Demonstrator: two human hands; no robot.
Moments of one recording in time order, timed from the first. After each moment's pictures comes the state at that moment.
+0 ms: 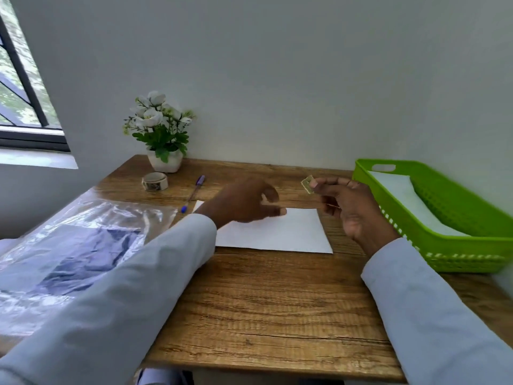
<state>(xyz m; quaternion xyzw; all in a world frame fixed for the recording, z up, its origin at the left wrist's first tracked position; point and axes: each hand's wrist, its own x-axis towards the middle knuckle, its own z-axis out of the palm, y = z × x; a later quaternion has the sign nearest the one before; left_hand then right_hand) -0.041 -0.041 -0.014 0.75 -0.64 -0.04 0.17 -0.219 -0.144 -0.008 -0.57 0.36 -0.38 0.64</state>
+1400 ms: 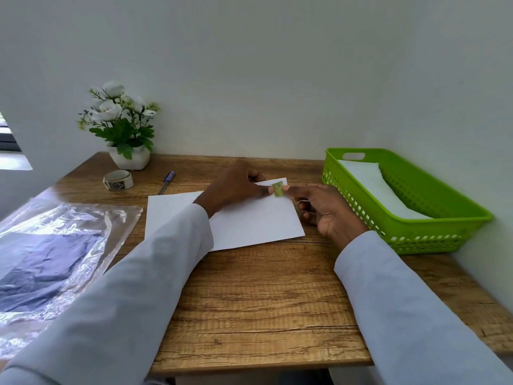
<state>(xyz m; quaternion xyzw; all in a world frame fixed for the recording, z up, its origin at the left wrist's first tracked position) -0.055 -0.084 -0.020 0.71 -0.57 -0.16 0.38 -0.227 -0.154 -0.023 -0.55 0.44 -0.32 0.63</state>
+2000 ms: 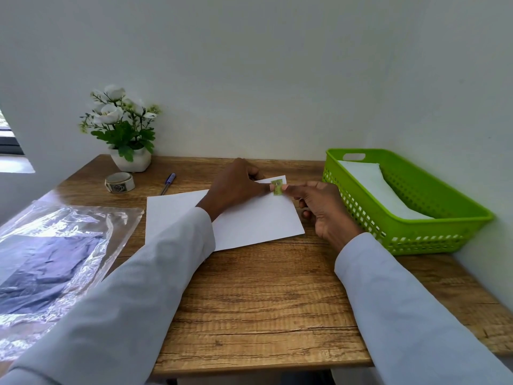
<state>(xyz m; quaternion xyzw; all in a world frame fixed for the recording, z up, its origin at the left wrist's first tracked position) -0.060 -0.085 -0.019 0.73 -0.56 -0.10 0.38 -0.223 -0.148 -0.024 -0.57 0.43 -0.36 0.60</state>
